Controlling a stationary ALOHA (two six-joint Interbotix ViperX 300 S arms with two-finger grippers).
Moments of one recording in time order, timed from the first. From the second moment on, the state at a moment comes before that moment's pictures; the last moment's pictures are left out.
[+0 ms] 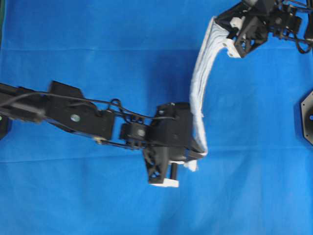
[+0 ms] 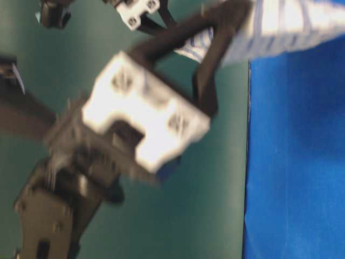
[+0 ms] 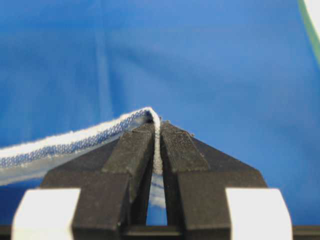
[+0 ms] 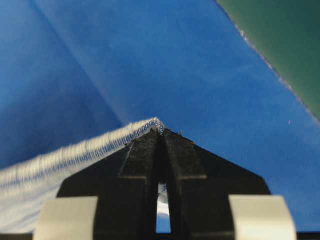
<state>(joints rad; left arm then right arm) -0.17 0.23 0.23 -0.02 -0.01 -0.06 -0.48 -0.33 0.77 -0.44 0.23 0.52</state>
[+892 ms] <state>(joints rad) -0.14 0.45 -0.02 -0.02 -0.05 -0.02 -0.52 -0.39 0.82 -0.46 0.28 0.52</state>
